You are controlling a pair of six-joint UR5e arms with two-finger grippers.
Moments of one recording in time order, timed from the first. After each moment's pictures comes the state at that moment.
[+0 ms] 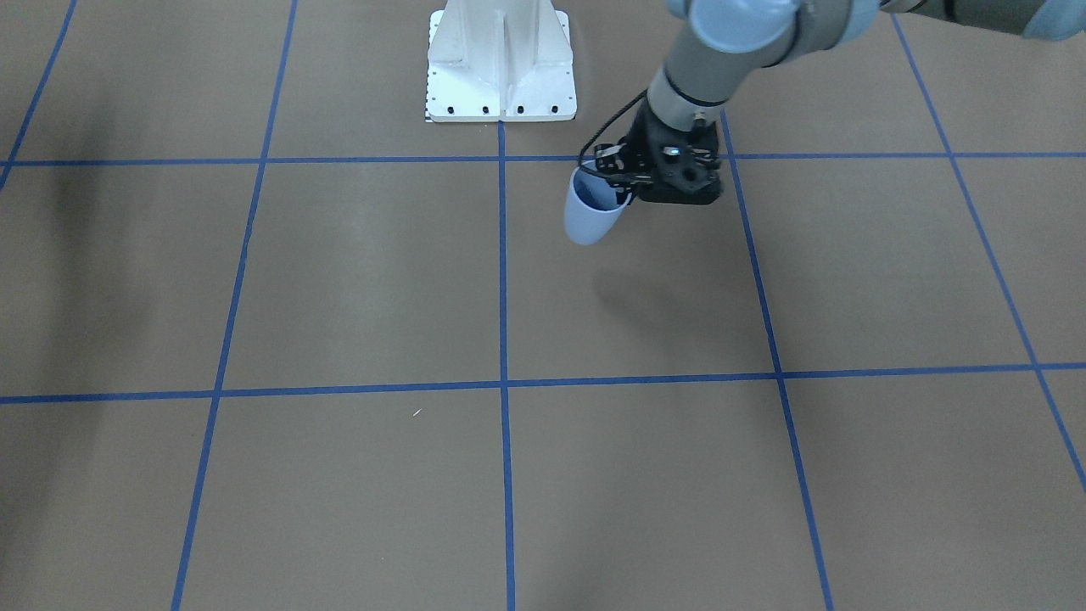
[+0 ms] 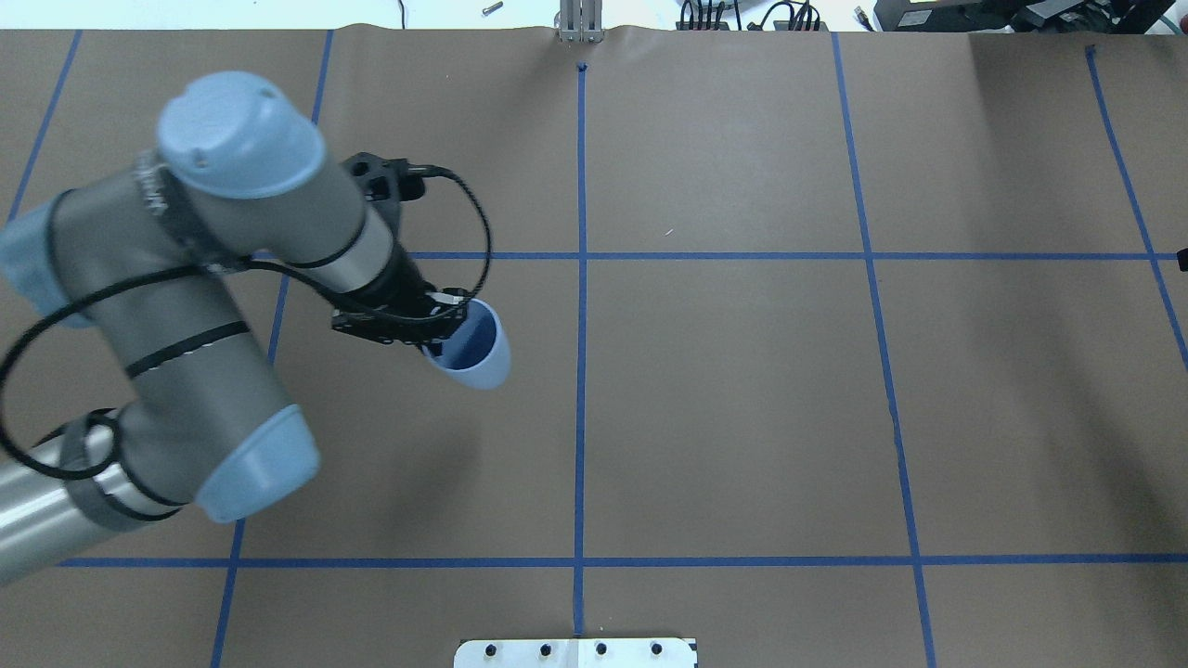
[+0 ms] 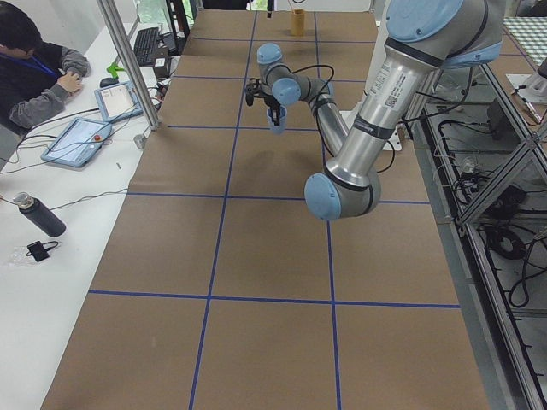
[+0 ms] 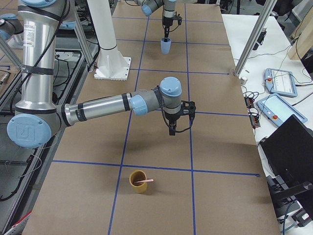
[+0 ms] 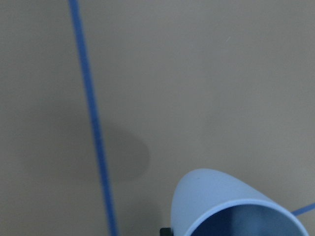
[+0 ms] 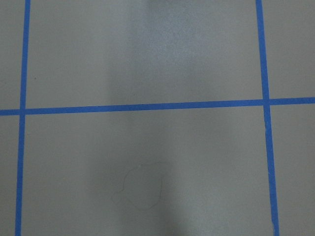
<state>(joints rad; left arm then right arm) -0.64 -2.22 -1.87 -1.42 -2.10 -1.19 1.35 -1.69 1.92 -1.42 2.33 0.47</state>
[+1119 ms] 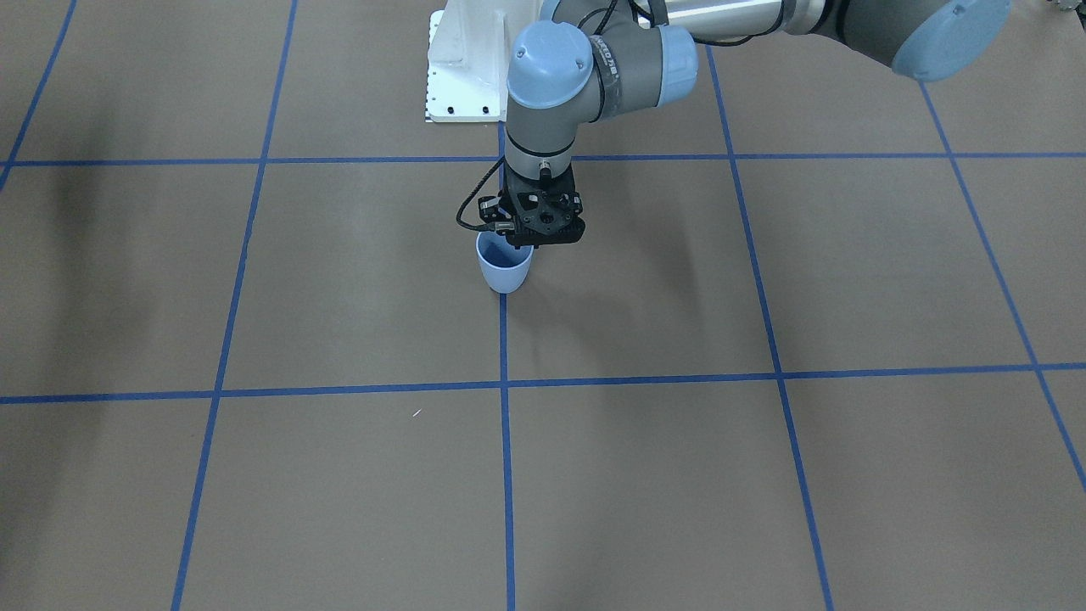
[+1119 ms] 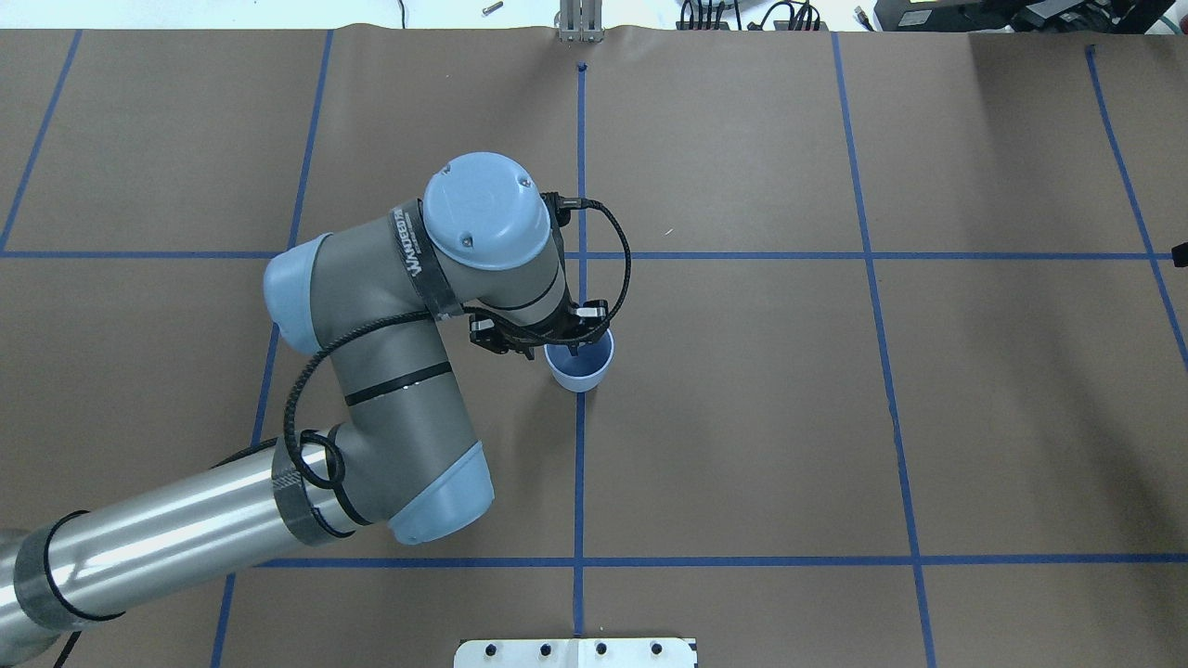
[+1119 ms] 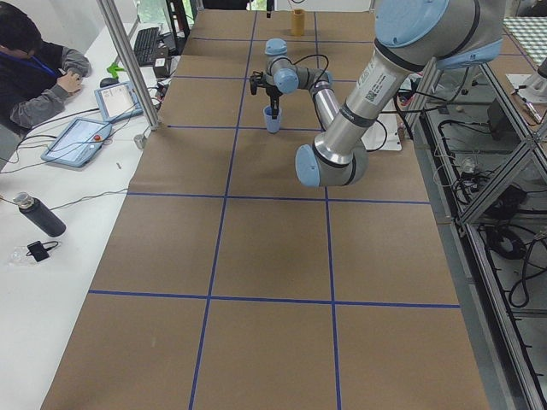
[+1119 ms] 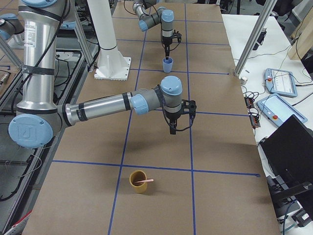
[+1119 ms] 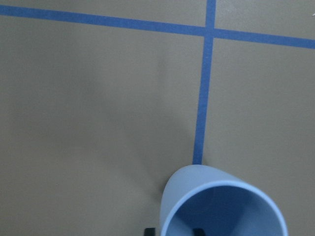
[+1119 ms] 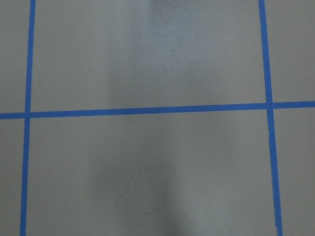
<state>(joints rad) -0.54 -2.38 -1.67 -1.52 -1.94 -1.31 1.35 -1.68 1.93 -1.42 2.33 0.47</state>
